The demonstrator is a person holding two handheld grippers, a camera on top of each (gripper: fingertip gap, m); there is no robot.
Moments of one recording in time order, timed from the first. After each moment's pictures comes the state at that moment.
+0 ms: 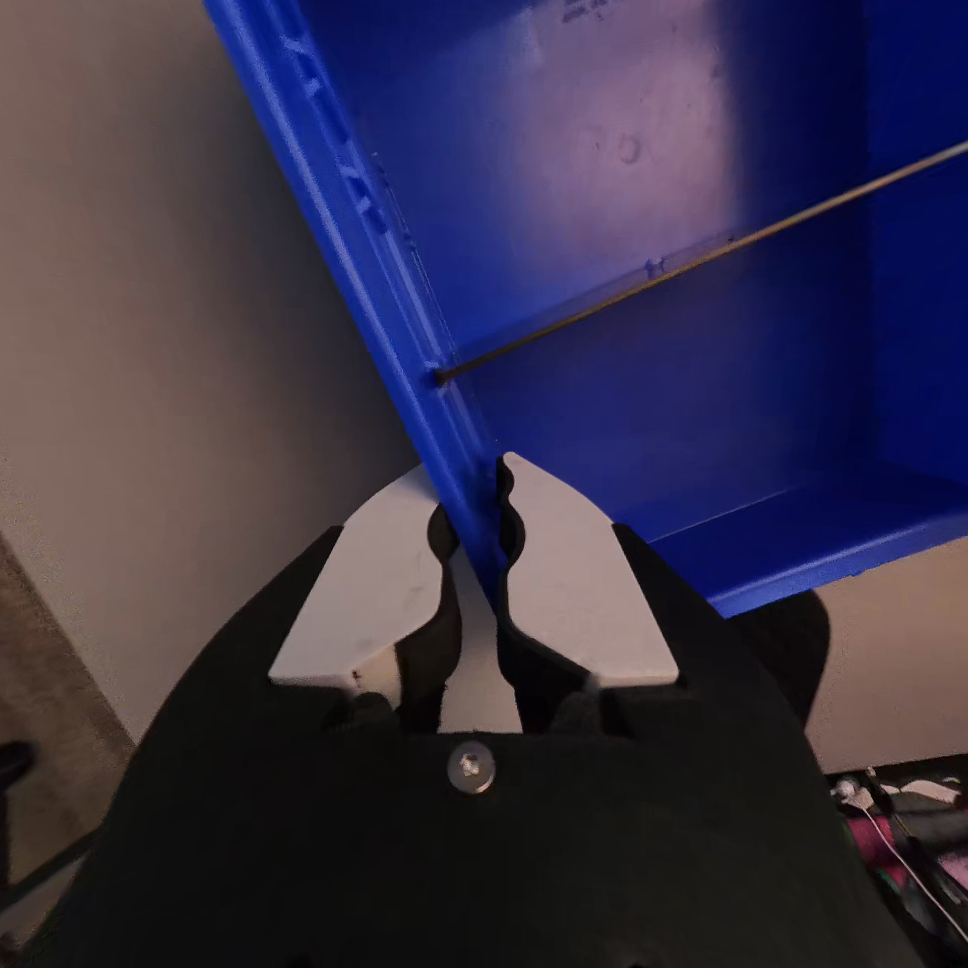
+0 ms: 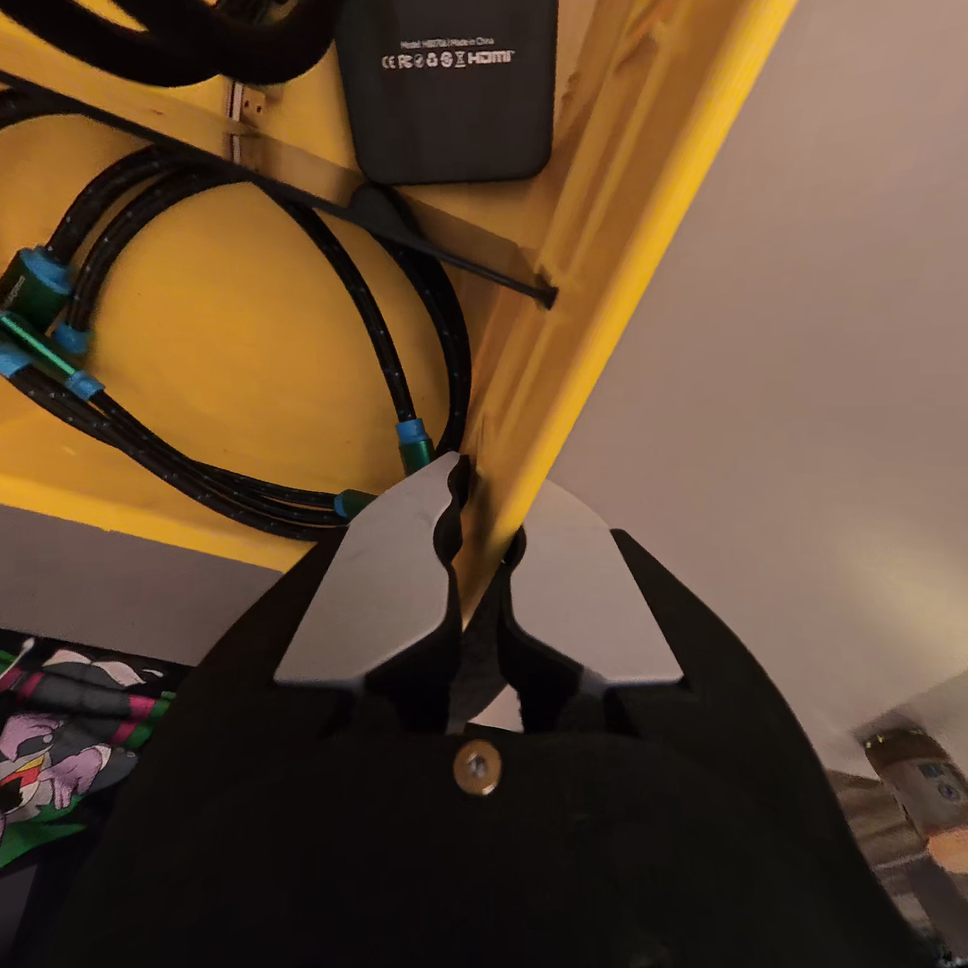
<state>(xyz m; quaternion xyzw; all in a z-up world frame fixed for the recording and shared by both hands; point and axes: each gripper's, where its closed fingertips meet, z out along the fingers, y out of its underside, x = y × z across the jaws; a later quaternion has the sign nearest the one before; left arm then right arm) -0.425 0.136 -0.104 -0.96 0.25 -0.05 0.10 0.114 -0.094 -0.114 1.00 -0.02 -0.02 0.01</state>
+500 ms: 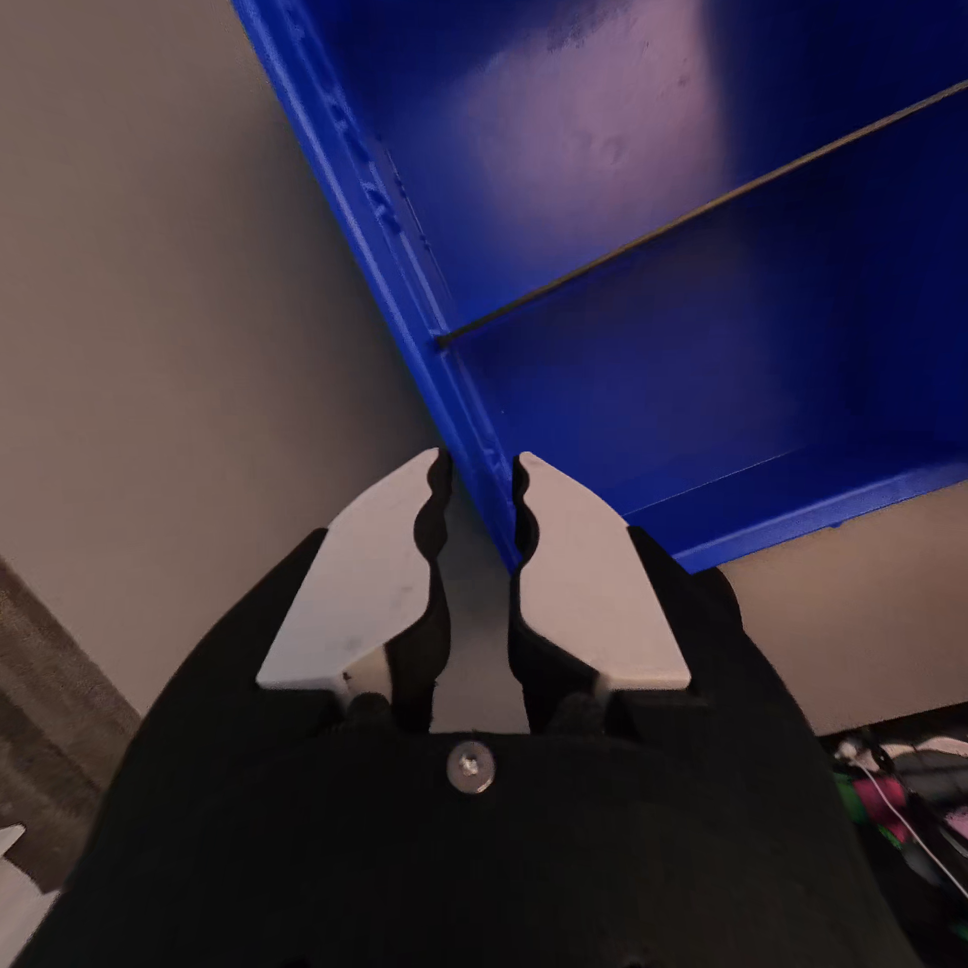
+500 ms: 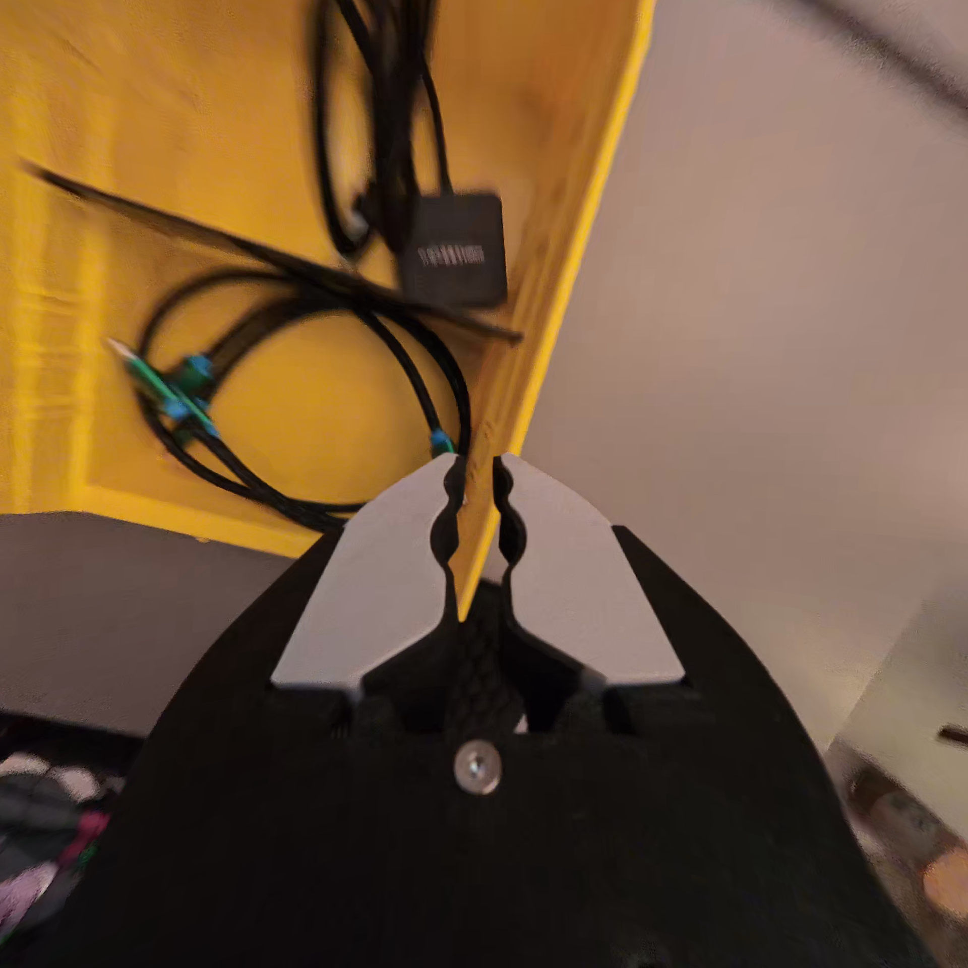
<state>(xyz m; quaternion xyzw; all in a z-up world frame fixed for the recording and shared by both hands) -0.341 0.112 -0.075 -0.93 0.36 -0.04 0.11 0.089 -0.071 -0.029 0.98 0.00 0.05 -0.17</state>
